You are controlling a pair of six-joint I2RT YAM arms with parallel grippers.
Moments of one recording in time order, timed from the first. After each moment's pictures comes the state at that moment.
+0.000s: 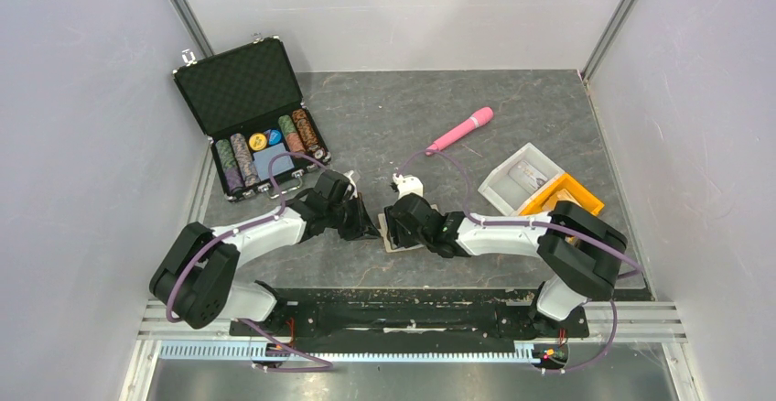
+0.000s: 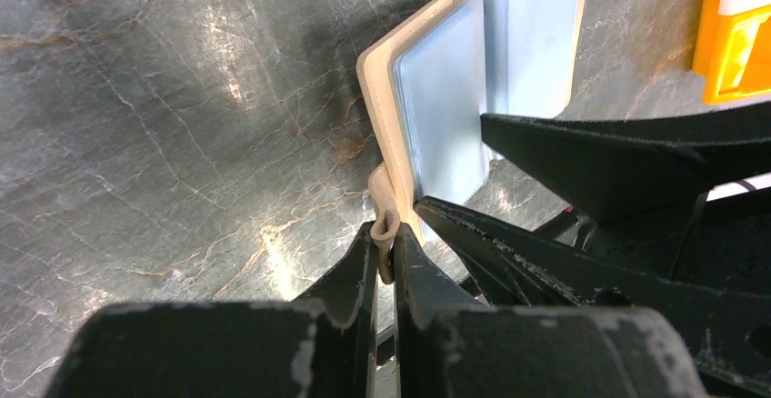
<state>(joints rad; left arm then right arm) -0.58 1.36 0.59 -0.14 0.34 -0.78 1.04 1.62 0.80 -0.01 0.27 0.61</state>
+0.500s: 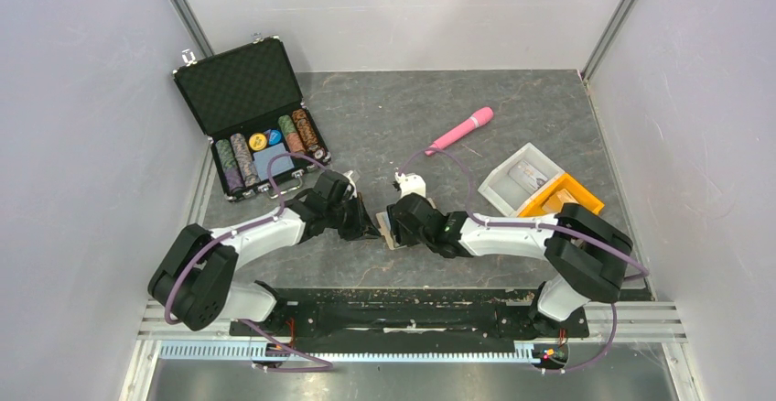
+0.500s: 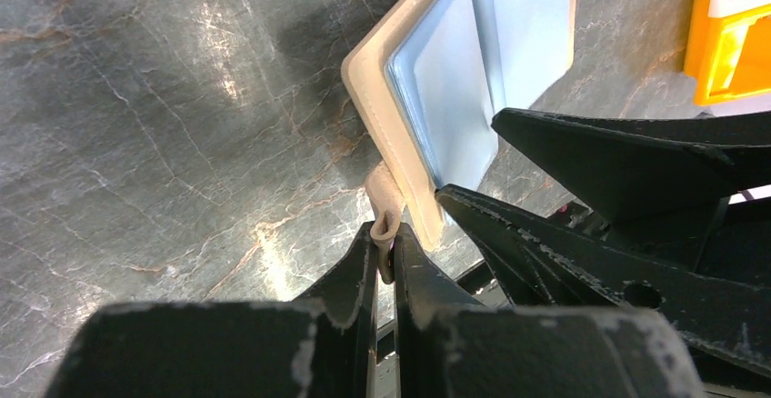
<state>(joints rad) -0.58 1.35 0.59 -0.14 0.34 -0.79 1.05 1.59 0.81 -0.04 0.31 0.60</state>
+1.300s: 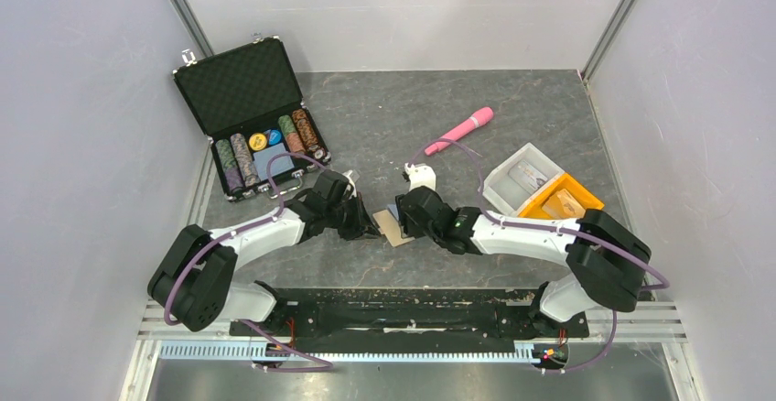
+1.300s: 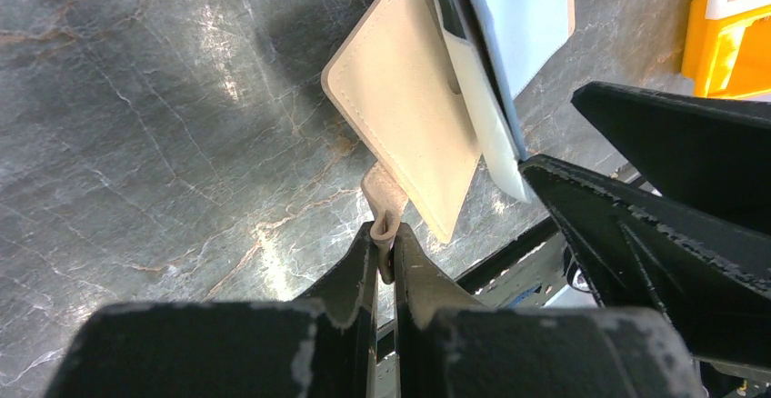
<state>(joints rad) -0.58 1.34 0.59 -0.14 0.34 -0.79 1.02 1.50 0.81 -0.10 0.38 0.57</state>
